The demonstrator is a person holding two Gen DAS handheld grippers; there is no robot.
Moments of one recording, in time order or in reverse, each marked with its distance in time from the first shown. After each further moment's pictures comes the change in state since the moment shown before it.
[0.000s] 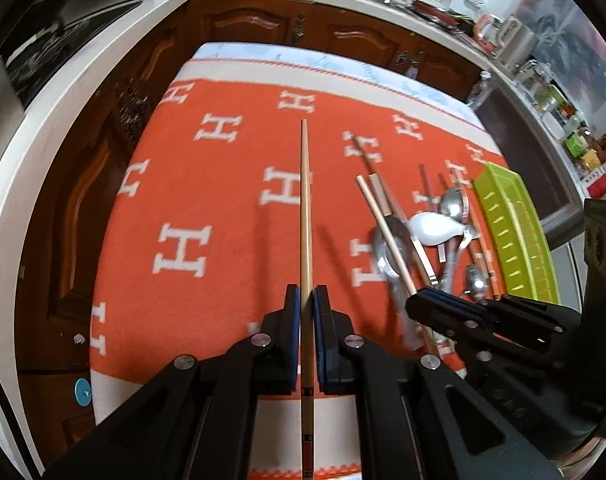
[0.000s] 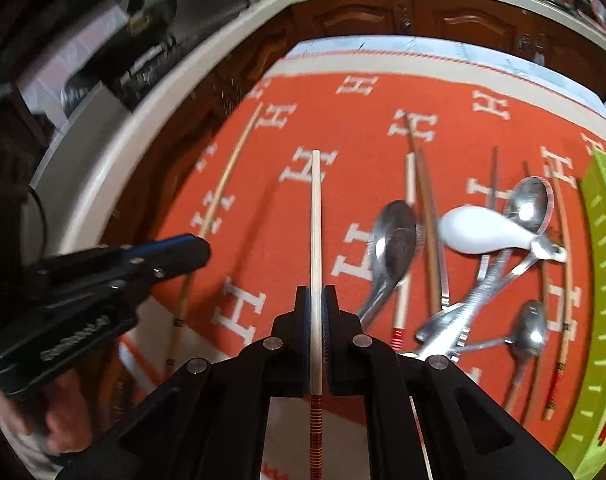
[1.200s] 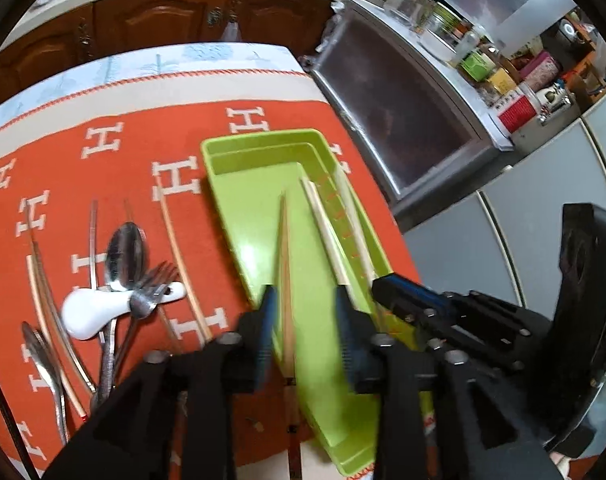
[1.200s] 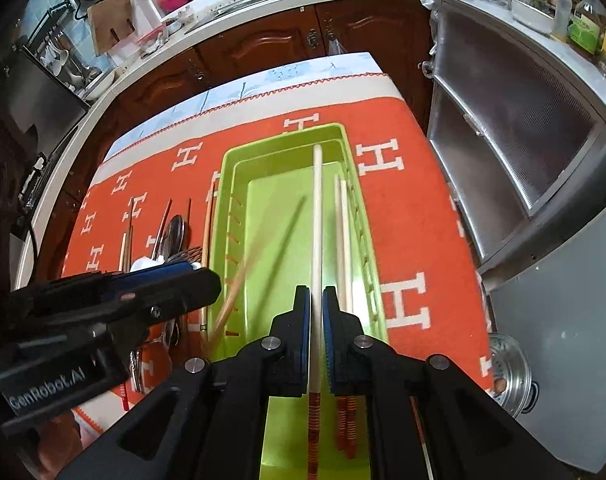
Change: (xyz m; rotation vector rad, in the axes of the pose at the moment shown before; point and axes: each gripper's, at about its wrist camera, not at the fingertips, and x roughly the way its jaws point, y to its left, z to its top) left arm 0.091 -0.281 0.049 0.240 0.129 -0.271; right arm -0.133 -0.294 -0.053 0.341 -0.118 -0.291
